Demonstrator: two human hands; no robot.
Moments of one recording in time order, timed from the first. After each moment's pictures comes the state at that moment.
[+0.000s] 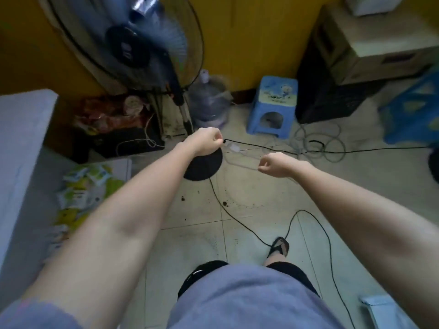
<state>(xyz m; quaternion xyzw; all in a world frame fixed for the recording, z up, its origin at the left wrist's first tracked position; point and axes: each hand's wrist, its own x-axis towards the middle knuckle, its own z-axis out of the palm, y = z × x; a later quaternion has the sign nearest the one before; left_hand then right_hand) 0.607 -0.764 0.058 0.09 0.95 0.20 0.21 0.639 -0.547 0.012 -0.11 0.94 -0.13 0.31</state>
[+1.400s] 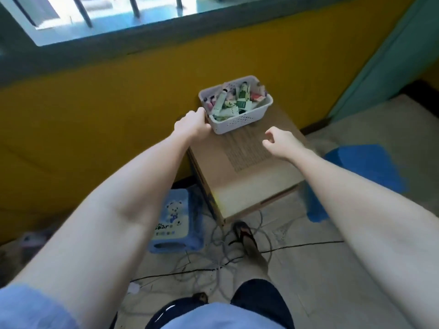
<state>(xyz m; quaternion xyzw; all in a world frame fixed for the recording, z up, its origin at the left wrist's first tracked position) -0.115 -0.121 0.079 0.13 0.97 0.14 0.13 -0.017 0.091 0.055 0.17 0.95 -0.21 0.12</state>
